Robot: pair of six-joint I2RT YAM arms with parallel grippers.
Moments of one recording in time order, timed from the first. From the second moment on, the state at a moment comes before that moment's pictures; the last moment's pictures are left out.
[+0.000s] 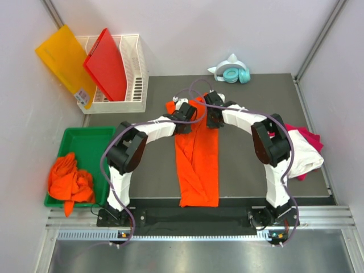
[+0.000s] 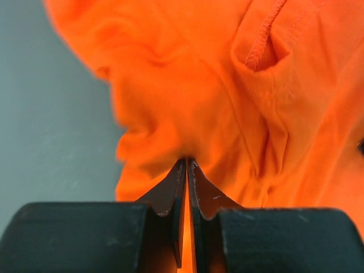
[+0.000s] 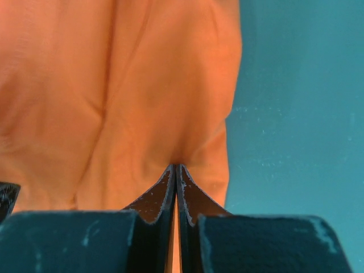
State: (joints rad) left arm -0.64 2.00 1.36 -0.26 -0.33 -0.59; right arm 0.52 2.06 1.52 -0.49 0.21 0.52
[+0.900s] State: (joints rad) left arm -0.47 2.43 2.01 -0.43 0.00 -0.59; right arm 0.42 2.45 2.12 -0.65 0.04 0.53
